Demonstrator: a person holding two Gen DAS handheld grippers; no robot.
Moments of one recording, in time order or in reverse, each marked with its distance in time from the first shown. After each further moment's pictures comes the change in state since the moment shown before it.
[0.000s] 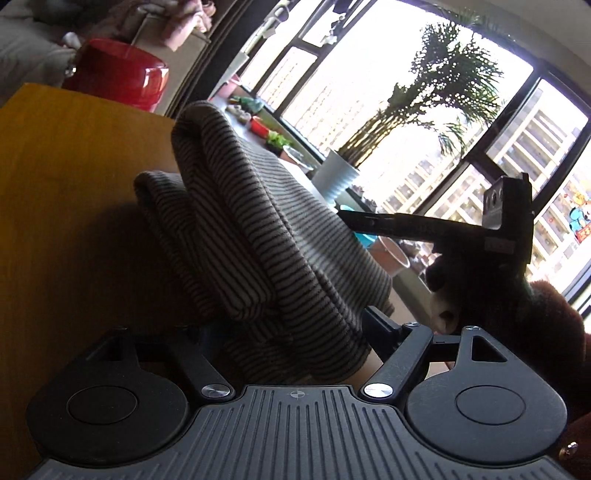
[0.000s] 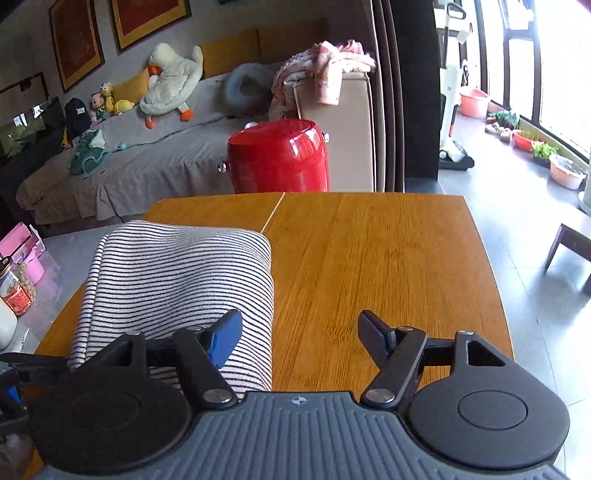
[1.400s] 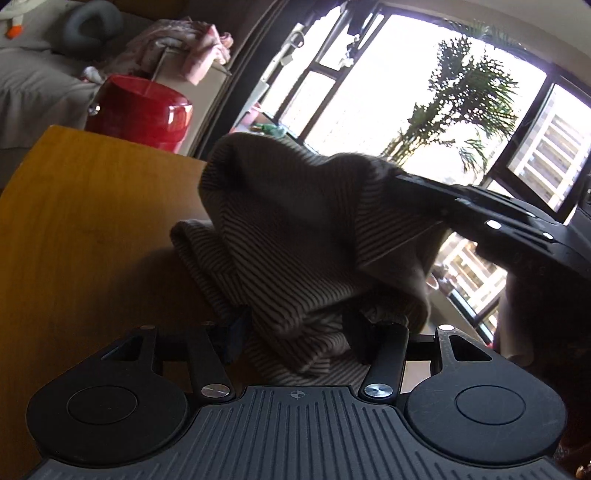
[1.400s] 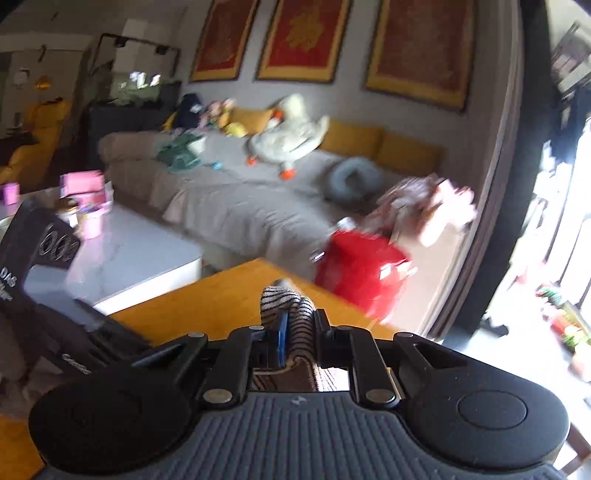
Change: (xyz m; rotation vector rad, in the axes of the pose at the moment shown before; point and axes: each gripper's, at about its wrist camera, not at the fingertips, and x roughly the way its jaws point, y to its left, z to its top) left arm -0.007 -0.005 0.013 0.038 -0.051 0.089; right arm -0.037 0.125 0.004 -0.497 -0.179 0.153
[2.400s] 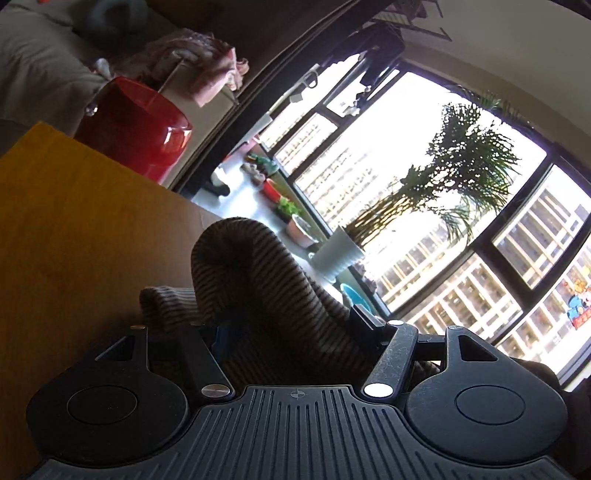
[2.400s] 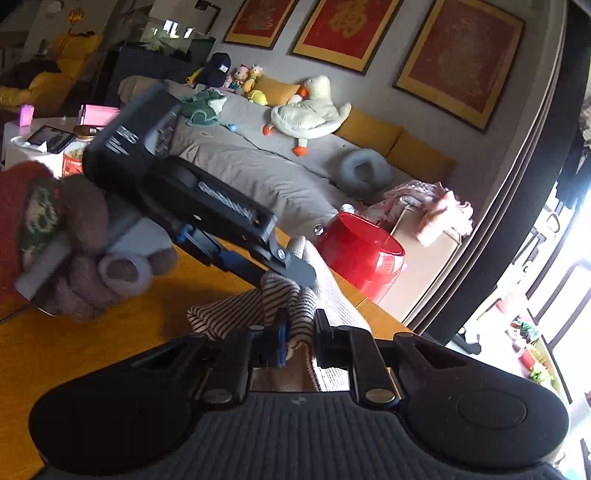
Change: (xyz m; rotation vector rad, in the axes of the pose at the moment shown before) left arm 0.025 0.023 0.047 -0.192 -0.144 -0.087; right arm -0.030 0.036 -0.023 -0.212 0.058 -0.105
